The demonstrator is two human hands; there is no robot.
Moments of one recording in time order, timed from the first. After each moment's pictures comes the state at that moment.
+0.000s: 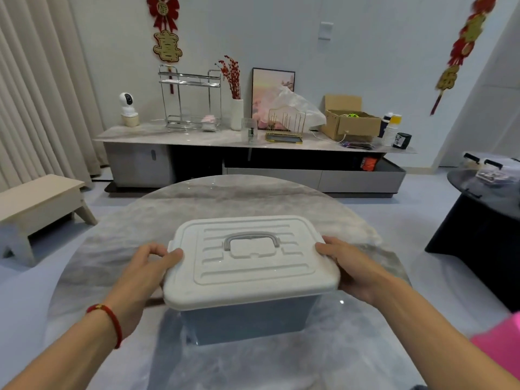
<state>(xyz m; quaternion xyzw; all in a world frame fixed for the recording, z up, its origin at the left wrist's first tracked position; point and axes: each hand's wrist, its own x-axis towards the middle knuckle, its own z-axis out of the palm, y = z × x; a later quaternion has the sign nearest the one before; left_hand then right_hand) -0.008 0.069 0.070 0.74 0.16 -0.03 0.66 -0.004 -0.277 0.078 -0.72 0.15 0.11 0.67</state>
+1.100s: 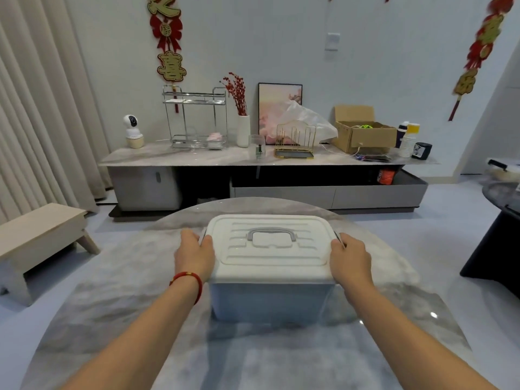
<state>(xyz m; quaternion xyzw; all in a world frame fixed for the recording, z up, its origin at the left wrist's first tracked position) 0.171 0.010 0.066 0.82 0.16 0.13 0.54 0.134 -0.261 0.064 -0.83 0.23 -0.21 0.46</state>
